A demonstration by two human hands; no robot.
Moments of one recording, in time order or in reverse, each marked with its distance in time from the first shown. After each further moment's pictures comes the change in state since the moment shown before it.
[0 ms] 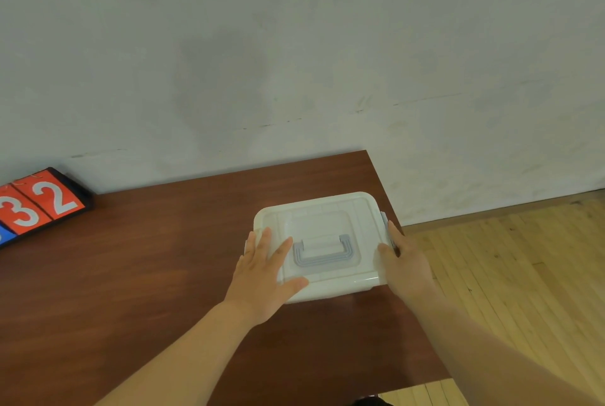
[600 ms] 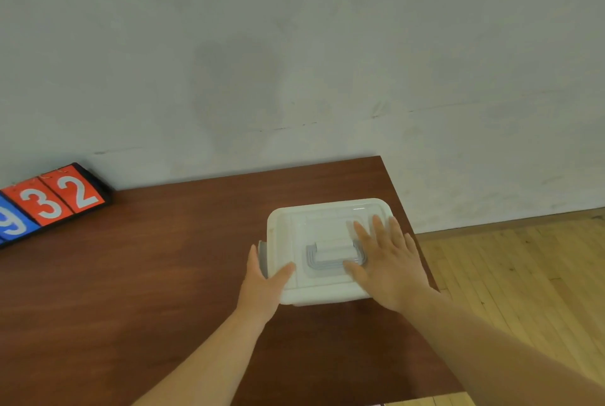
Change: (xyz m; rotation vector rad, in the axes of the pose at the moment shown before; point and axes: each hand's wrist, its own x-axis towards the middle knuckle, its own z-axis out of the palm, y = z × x) left_hand -0.010 -0.007 0.015 -0.998 0.207 -0.465; right_hand 0.008 -0.018 0.028 -0.948 -0.096 -0.427
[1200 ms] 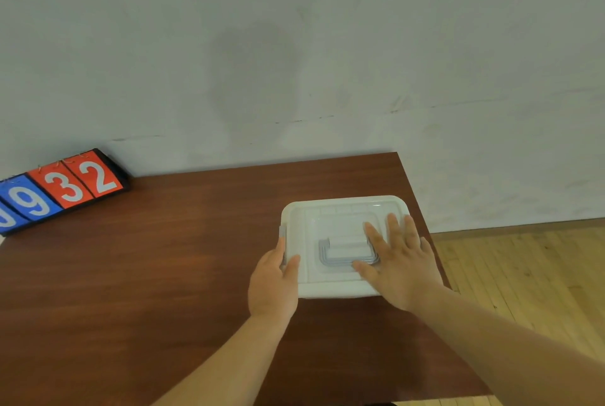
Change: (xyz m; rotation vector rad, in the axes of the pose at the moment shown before) left_hand -0.019 0.007 0.010 0.310 0.257 0.178; right_hand 0.003 -0.002 0.004 -0.137 -0.115 0.005
